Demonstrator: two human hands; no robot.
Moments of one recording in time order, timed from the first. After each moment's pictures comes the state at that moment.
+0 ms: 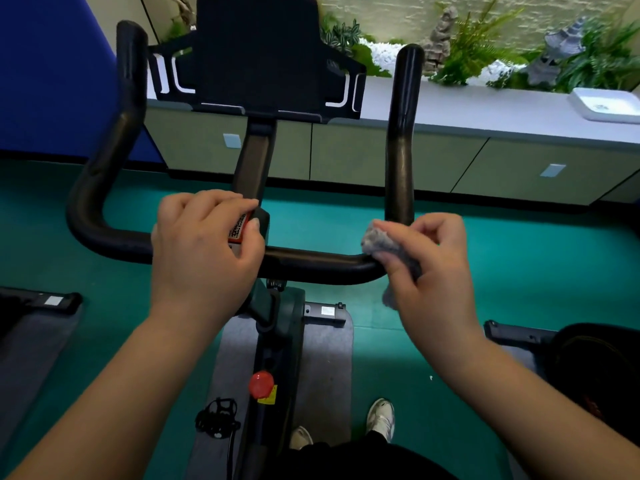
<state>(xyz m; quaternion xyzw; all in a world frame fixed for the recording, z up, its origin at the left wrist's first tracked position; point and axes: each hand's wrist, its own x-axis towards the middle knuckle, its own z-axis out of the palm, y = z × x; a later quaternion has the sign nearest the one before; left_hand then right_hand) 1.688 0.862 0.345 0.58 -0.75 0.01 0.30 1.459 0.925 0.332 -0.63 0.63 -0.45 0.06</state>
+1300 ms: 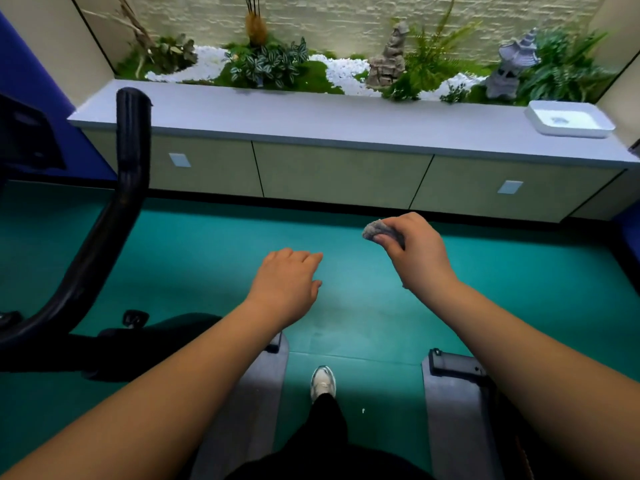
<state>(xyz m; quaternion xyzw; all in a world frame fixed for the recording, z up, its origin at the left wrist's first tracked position) 1.277 0.815 0.261 0.52 -0.86 -0.03 -0.03 1.060 0.829 0.288 -0.67 0.66 -0.32 0.12</state>
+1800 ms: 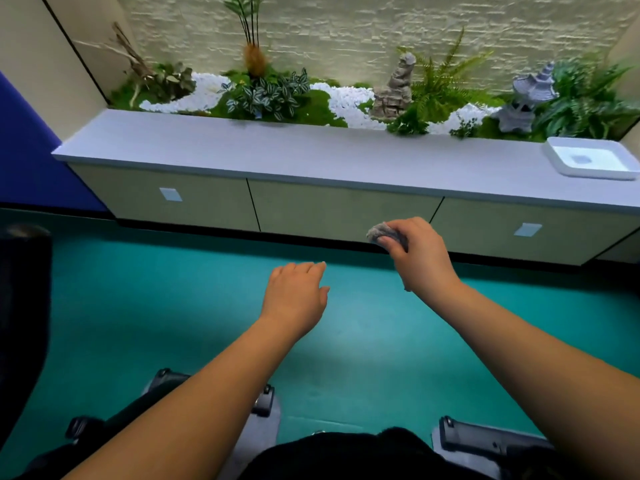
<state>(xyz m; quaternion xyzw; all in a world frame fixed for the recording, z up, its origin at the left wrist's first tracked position) 1.214 0.629 0.241 0.58 -0.81 -0.08 0.01 1.004 0.630 0.288 -0.66 0.67 -0.30 0.12</state>
